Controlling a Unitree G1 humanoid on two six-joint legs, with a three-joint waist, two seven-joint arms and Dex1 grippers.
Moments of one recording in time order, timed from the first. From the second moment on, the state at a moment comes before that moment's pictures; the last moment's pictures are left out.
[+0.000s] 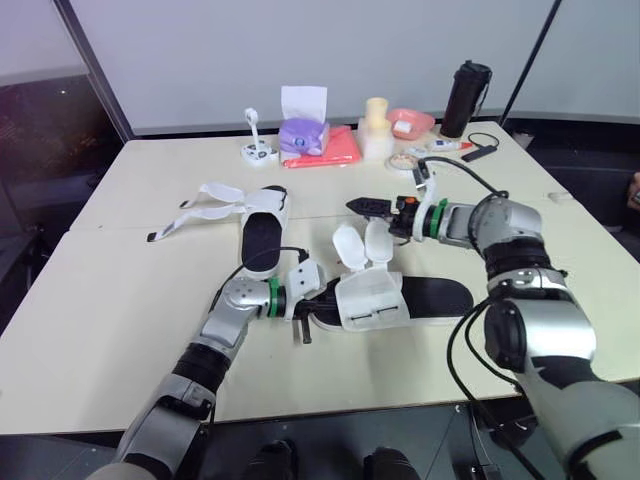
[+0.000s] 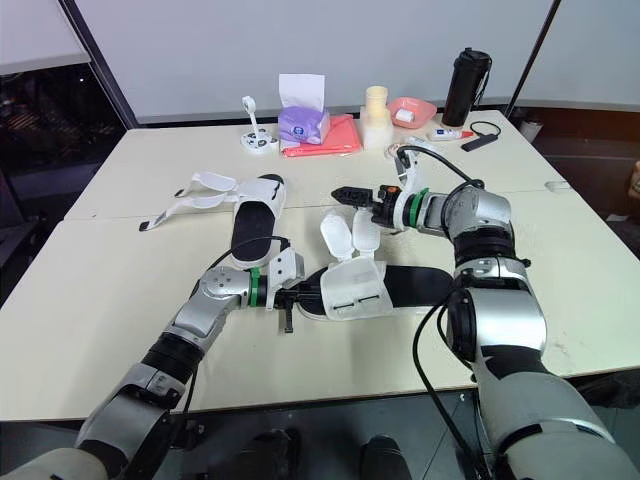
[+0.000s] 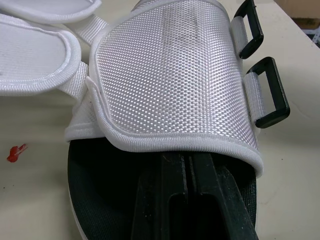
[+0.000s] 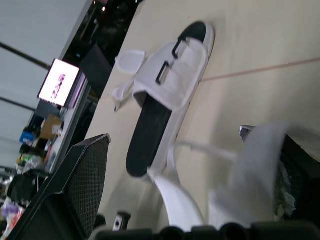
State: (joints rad) left arm -0.61 0.26 -0.26 0.44 -0.09 -0.01 -1.11; right arm -1.23 -0.41 -0.22 0.99 0.48 0.95 0.78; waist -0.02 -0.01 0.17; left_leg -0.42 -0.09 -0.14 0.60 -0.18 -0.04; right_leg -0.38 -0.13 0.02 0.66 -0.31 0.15
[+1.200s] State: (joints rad) left arm -0.64 0.23 -0.26 0.50 -0.08 -0.03 -1.09; right arm -0.42 -0.81 0.11 -0.42 0.59 0.84 1.18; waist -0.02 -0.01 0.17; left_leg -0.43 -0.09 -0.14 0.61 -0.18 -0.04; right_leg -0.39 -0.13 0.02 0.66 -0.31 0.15
